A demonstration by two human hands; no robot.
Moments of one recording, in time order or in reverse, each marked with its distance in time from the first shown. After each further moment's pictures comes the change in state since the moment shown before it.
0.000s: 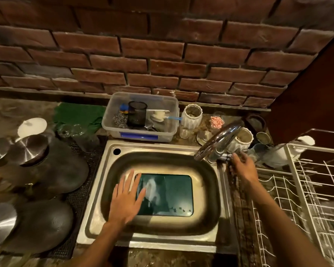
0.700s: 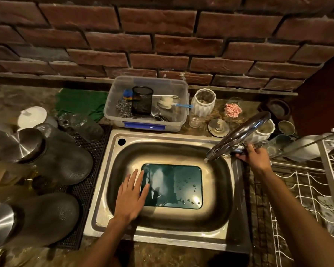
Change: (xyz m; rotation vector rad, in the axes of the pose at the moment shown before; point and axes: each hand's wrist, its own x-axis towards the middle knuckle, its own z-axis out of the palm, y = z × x) left_hand 0.003 -0.016 0.026 -0.103 -0.096 -0.113; right_hand 0.048 0.016 0.022 0.280 -0.089 0.154
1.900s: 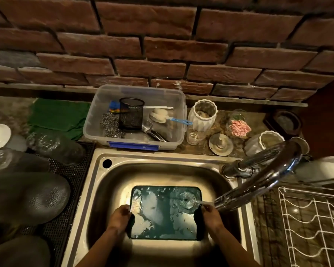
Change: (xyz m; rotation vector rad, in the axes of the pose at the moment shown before) left_hand 0.082 -0.045 0.062 -0.764 -0.232 -0.728; right_hand -0.035 0.155 0.108 -0.347 -0.149 0.278
